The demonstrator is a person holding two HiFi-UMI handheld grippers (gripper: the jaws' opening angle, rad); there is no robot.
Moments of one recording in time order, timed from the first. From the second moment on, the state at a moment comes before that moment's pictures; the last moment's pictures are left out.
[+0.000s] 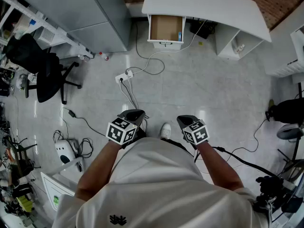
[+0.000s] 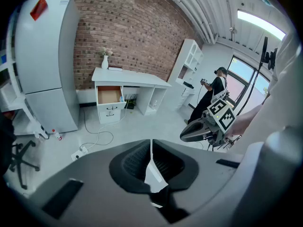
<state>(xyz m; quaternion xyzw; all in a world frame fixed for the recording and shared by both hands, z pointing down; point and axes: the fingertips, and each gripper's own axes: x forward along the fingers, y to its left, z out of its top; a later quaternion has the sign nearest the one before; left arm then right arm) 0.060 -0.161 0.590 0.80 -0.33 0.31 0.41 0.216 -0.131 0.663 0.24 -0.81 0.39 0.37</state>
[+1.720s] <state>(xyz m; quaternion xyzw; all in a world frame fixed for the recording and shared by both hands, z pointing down) -0.110 0.147 0.492 0.90 -0.21 0.26 0.29 0.170 0.163 0.584 0.59 -0.65 0.36 0.31</state>
